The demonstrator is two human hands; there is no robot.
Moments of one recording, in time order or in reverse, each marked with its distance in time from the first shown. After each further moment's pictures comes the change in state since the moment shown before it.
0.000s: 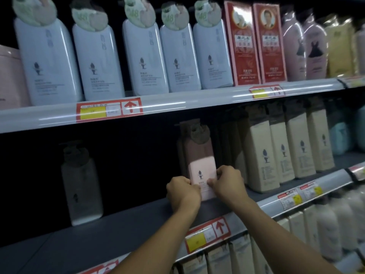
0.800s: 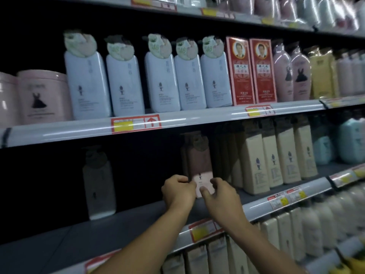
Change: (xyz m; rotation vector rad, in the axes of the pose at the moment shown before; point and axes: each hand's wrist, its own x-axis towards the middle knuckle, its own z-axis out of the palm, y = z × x) left_hand -0.031 0.034 -0.058 0.131 -0.029 0.155; right_hand -0.094 -0.044 -0.026 -0.028 0.010 -0.096
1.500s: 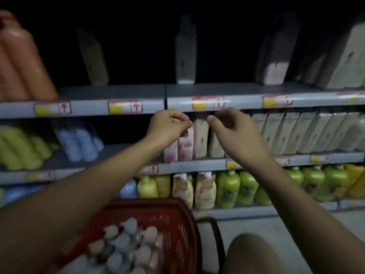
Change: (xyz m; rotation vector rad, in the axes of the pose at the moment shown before) left_hand -0.151 -0.104 -0.315 0.080 -0.153 -0.075; right_hand -0.270 -0.141 0.020 0.187 -0.297 -0.121
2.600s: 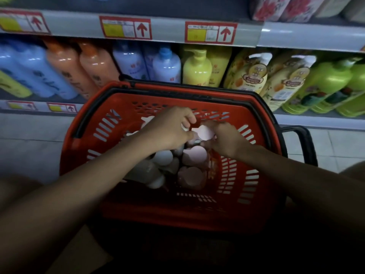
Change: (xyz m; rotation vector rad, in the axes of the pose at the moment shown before) left_hand -0.100 -0.330 -0.111 0.509 -0.502 -0.328; right_hand -0.167 0.183 0.329 -0.340 -1.039 0.076
